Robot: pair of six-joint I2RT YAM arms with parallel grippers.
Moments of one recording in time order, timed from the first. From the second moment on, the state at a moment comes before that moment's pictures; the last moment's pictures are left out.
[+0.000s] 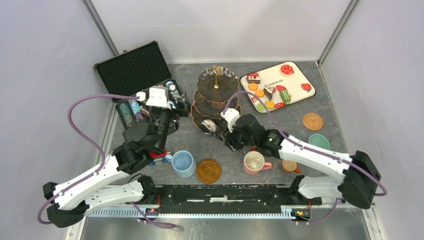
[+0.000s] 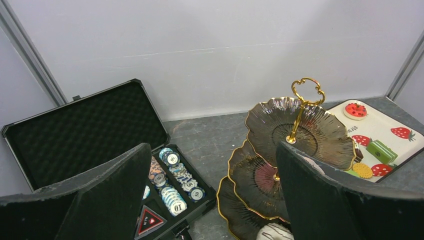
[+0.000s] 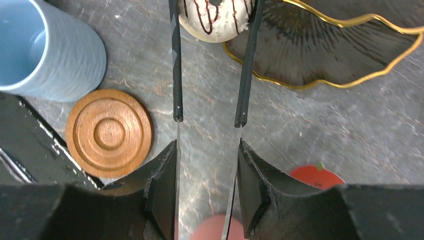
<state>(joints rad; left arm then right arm) -1.03 0.79 0.93 0.13 -0.89 0.23 0.93 1.19 0.83 -0.33 0.06 0.11</state>
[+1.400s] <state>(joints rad) -1.03 0.78 0.92 0.14 -0.89 0.23 0.97 1.46 0.77 0.05 0.21 0.22</state>
